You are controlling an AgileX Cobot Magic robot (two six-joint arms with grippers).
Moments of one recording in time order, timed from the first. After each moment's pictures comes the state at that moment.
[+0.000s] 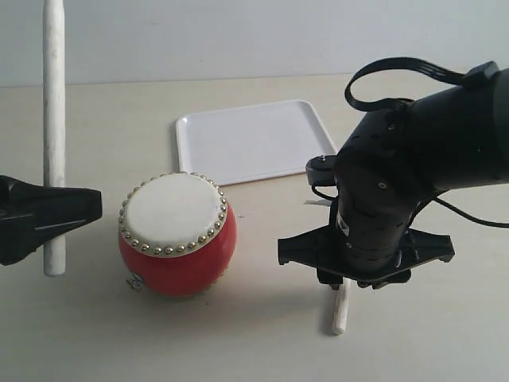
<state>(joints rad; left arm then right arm) -0.49 0.84 -0.44 -1.06 0.41 0.68 0.78 1.74 -0.88 -0.23 0.77 0.99</state>
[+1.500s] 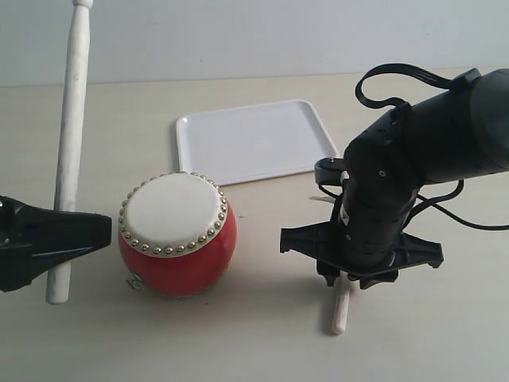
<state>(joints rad) -0.49 0.84 -0.44 -1.05 0.52 0.68 0.68 1.82 -0.88 -0.11 0.65 0.89</state>
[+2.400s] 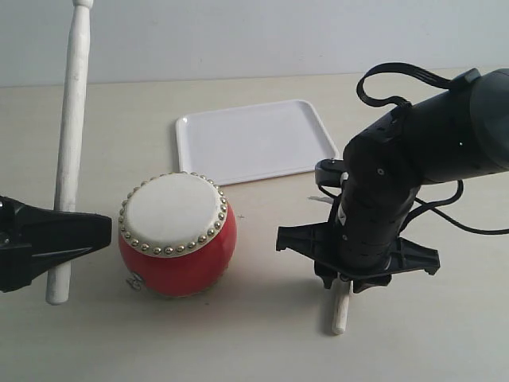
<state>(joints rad) -0.49 0.84 -0.44 -1.05 0.52 0.68 0.68 1.82 -0.88 -0.05 0.64 0.90</state>
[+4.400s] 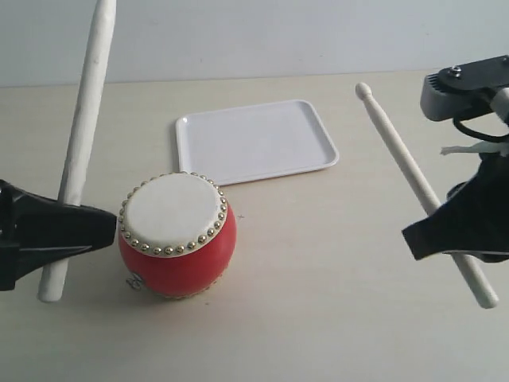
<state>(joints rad) -0.49 0.86 -0.54 -0.93 0.67 0.63 0.68 1.06 -0.76 -0.12 0.98 0.38</state>
